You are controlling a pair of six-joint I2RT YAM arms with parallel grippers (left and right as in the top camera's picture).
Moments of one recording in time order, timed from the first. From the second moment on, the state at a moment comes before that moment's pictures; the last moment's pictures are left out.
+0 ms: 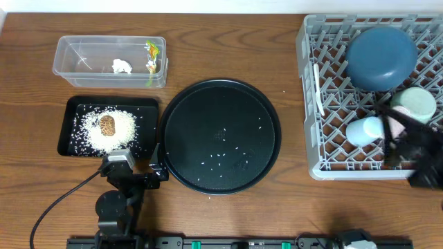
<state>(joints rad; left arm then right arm) 0.00 0.01 0.10 -0.30 0.07 -0.27 0.15 1.06 2.12 -1.50 0.04 0.35</state>
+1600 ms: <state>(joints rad) 0.00 0.01 0.09 -0.30 0.07 -0.27 0.05 0.01 0.07 0.04 -0.11 0.27</state>
